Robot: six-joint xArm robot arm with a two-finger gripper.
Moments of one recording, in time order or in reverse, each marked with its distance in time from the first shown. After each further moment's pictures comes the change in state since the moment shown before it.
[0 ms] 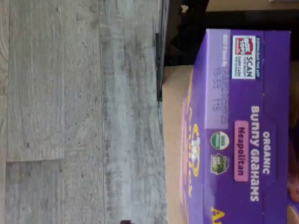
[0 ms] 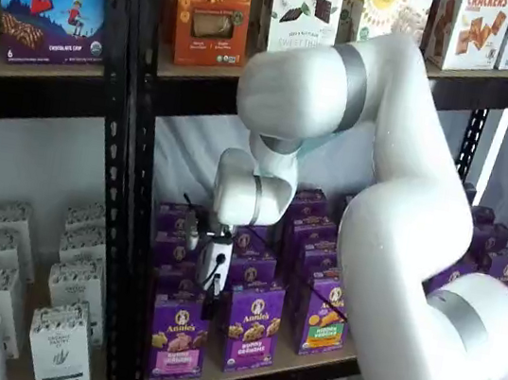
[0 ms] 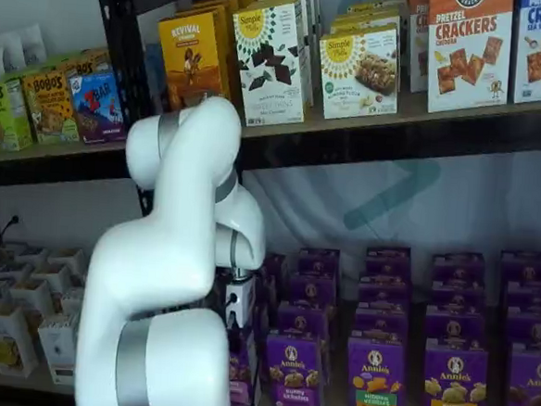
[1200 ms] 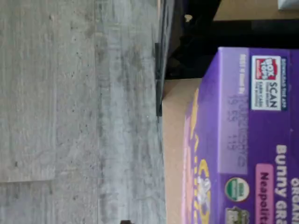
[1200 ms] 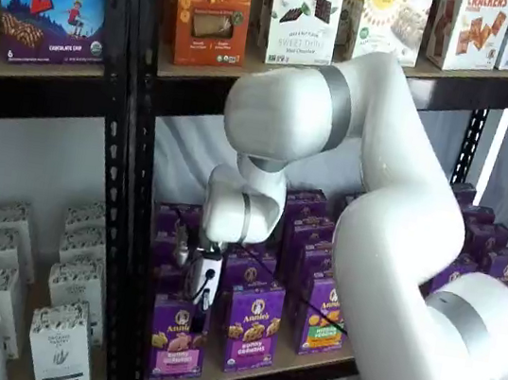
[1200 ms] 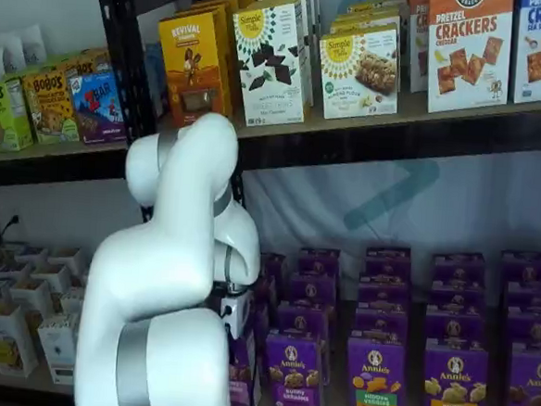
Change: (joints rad) arm 0.037 0.094 -0.070 0.059 -0.037 -0.019
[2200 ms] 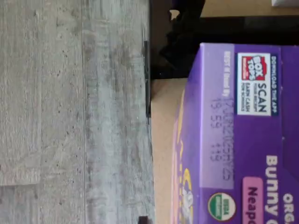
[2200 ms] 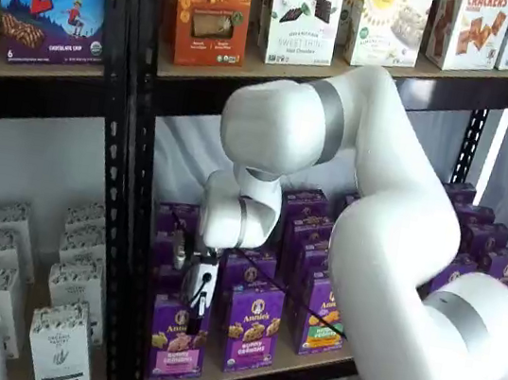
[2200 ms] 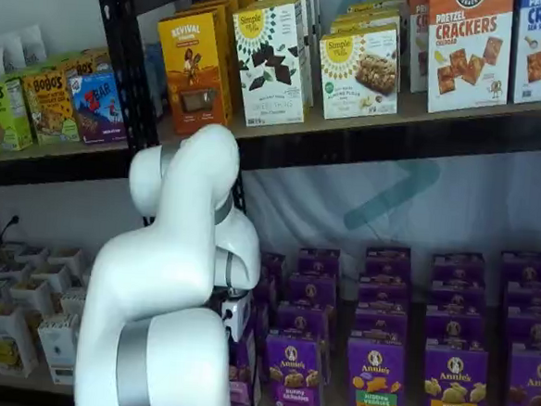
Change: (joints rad) arm 0.001 0.065 -0.075 -0.017 0.001 0.019
